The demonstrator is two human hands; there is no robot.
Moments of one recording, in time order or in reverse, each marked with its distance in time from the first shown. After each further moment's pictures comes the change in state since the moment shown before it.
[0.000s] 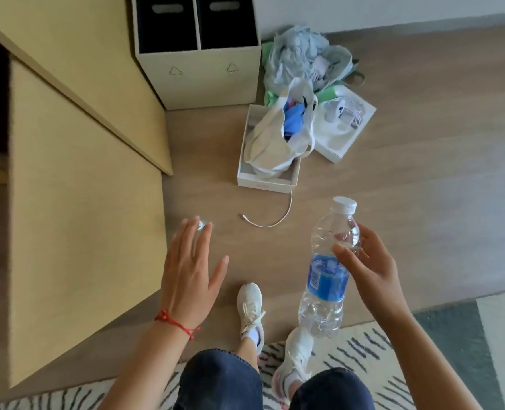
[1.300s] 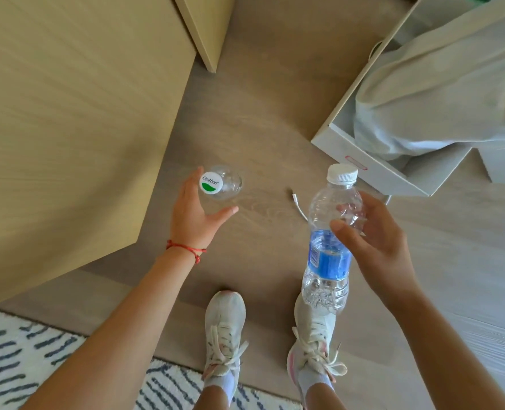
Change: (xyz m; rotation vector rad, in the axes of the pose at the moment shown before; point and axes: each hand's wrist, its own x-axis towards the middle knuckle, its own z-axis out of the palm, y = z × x) left_hand 0.091 -0.206 0.331 -0.462 0.251 -0.727; right_hand 0.259 0.245 0.128 -0.344 -0.417 -0.033
